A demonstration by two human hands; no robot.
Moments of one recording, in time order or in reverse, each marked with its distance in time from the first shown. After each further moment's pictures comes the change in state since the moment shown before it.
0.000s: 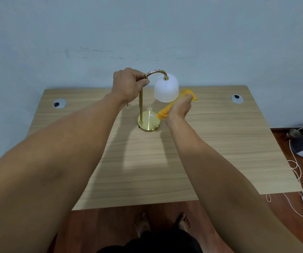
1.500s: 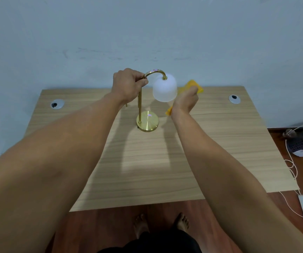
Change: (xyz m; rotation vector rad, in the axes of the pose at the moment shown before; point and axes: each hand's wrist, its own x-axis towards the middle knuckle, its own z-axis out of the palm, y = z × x) left_hand 0.003 -0.006 0.003 0.005 -0.002 0.048; right_hand 0.028 -0.008 0.004 -0.046 0.108 -0.284
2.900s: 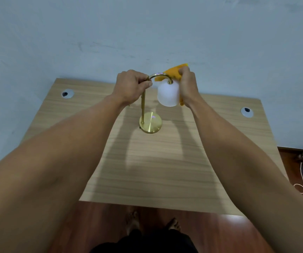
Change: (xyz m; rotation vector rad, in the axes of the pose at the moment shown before) left_hand -0.004 0.004 0.003 -0.007 0.058 -0.045; right_hand 0.040 -0.058 0.021 -0.429 -0.742 -0.074
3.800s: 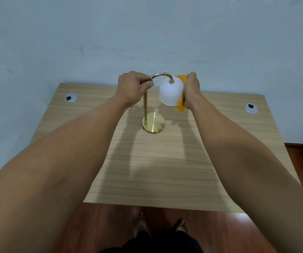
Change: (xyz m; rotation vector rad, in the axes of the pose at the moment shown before) left_hand -0.001 -0.001 0.001 -0.001 -0.021 -0.057; right_hand 0.005 0.013 0.001 0.059 0.172 0.271
